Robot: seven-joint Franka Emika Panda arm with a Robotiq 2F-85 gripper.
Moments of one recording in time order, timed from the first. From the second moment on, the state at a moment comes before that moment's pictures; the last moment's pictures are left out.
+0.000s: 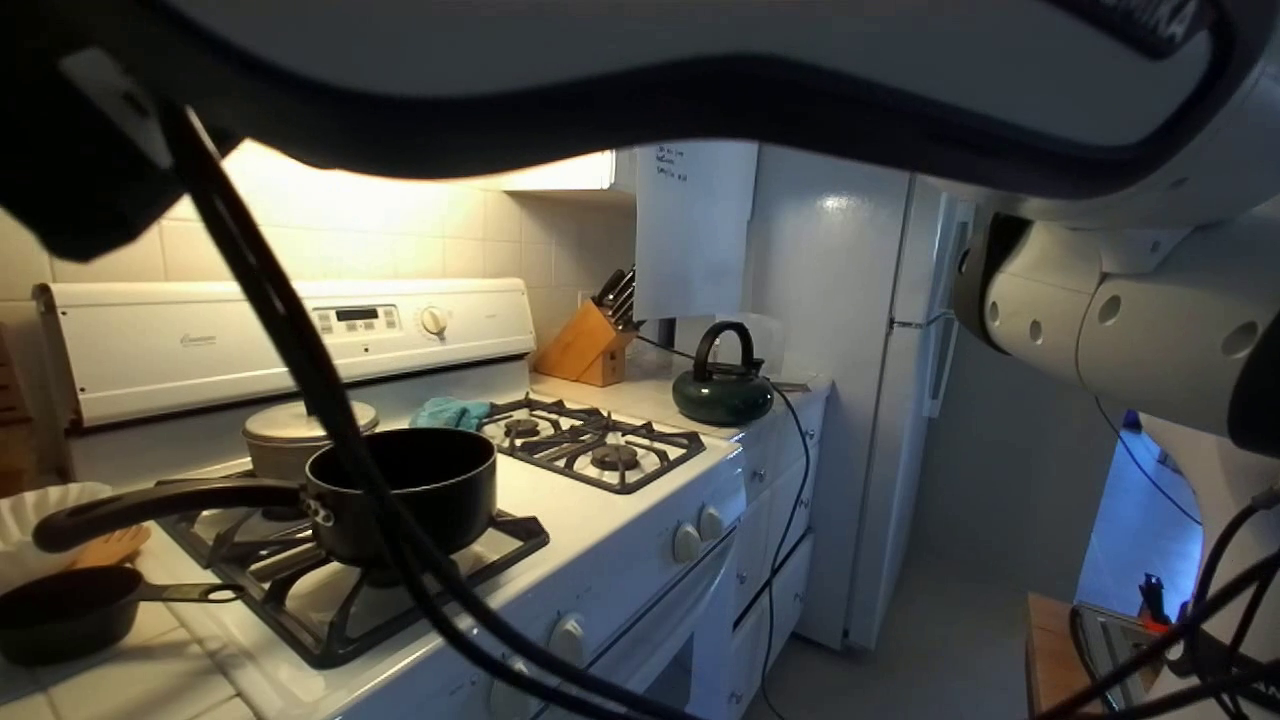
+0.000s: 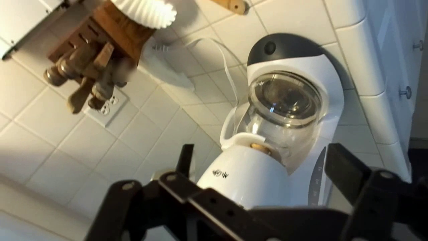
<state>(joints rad) 1.01 1.02 -0.22 -0.45 -0.34 2.20 0.04</state>
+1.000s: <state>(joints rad) 0.93 1.02 -0.01 -0.45 -0.26 2.24 -0.27</state>
